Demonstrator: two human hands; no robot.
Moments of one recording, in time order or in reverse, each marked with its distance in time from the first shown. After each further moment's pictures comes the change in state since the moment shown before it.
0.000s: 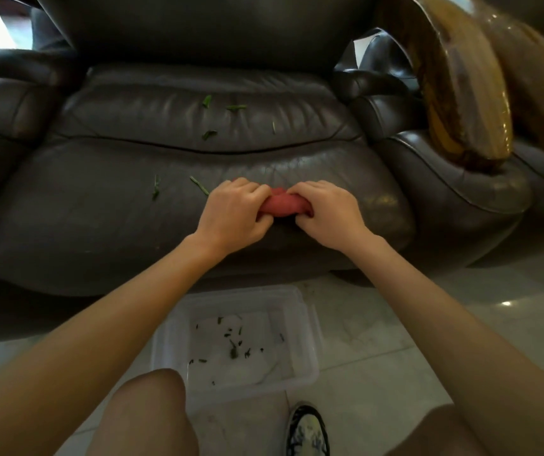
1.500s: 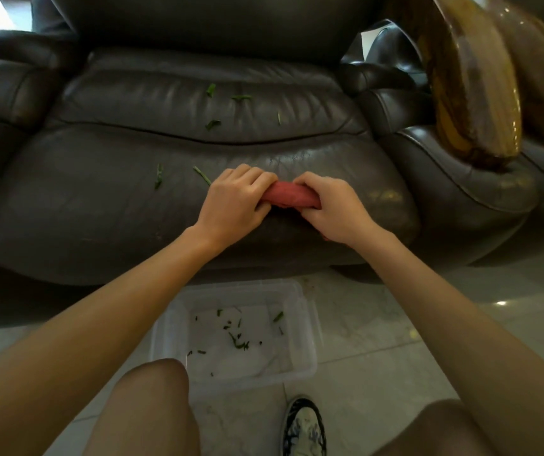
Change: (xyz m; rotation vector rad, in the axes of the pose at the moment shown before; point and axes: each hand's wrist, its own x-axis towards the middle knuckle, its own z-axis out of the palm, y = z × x) left_hand -0.003 -0.006 0.002 -0.020 0.074 0.043; right_hand 0.001 -0.003 -0.006 0.196 -0.098 0.056
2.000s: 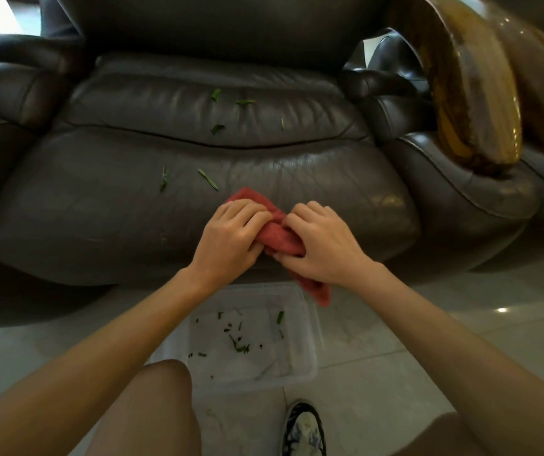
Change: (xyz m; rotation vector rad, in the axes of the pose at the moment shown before) left_hand -0.047 0.008 0.009 -0.047 0.040 0.008; right_hand -0.029 -0.016 0.026 -0.345 -0.030 -0.216
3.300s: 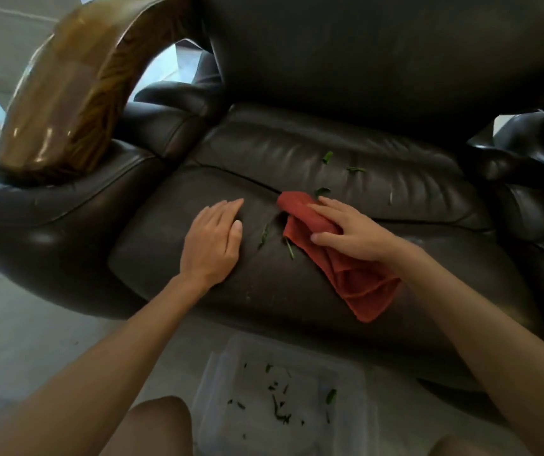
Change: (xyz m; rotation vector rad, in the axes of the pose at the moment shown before) left_hand -0.021 -0.135 -0.053 0.100 0.123 -0.642; right_hand 0.188 0.014 0.013 0.364 -0.394 -0.049
